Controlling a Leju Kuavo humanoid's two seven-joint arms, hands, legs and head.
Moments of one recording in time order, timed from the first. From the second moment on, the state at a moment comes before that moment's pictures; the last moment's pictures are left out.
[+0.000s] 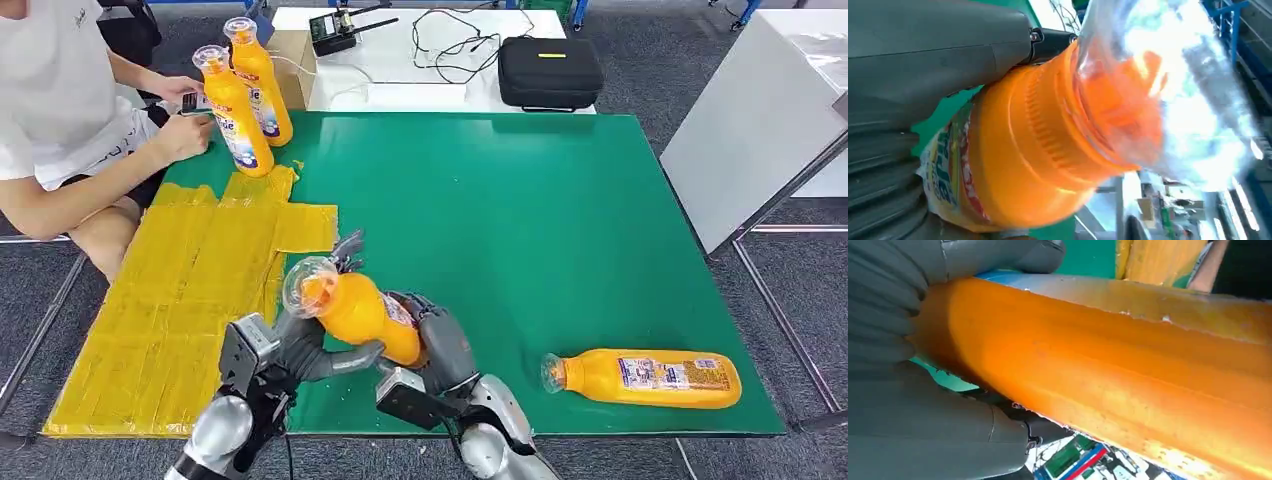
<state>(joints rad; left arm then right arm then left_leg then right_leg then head) -0.10 -0.04 -0.46 -1.59 -0.03 -0.07 -0.35 -0.17 0.12 0.58 -1.22 0.60 -0.32 -0.31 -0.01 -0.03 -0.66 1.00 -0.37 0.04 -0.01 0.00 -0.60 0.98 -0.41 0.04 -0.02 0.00</state>
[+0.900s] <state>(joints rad) -0.11 -0.05 -0.47 -1.57 0.00 -0.05 -0.37 -0.18 0.13 0.59 -1.16 0.56 -0.30 -0.33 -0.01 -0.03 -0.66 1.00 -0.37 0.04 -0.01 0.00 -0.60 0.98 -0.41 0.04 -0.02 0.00</state>
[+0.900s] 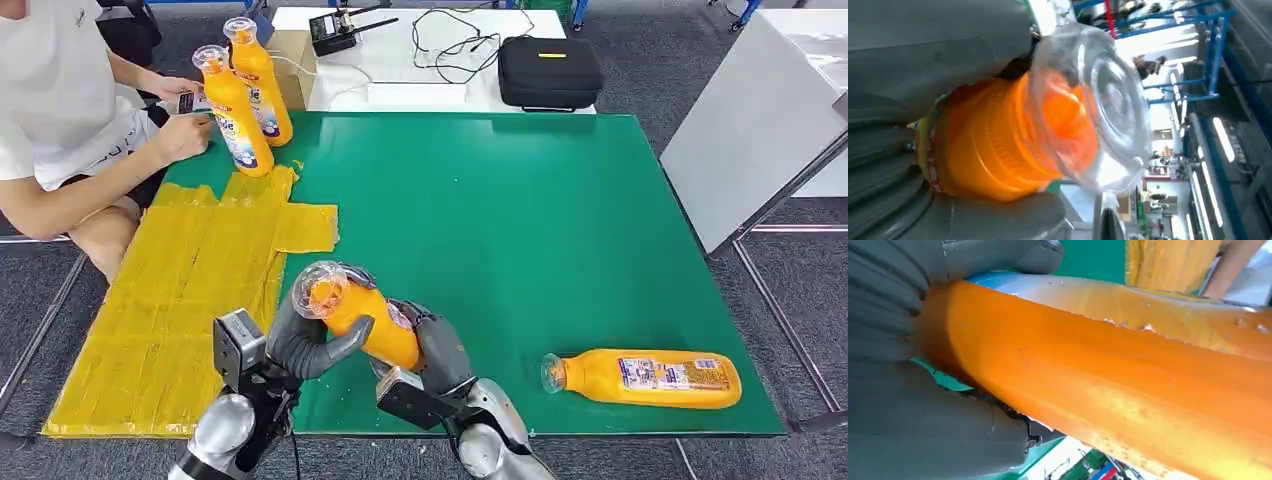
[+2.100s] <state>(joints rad) -0.12 -0.05 -0.50 -1.55 -0.03 -0.03 -0.36 -0.18 0.13 0.60 -1.20 0.52 -0.32 -0.35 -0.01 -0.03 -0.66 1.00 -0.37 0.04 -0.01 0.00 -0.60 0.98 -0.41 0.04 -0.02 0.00</state>
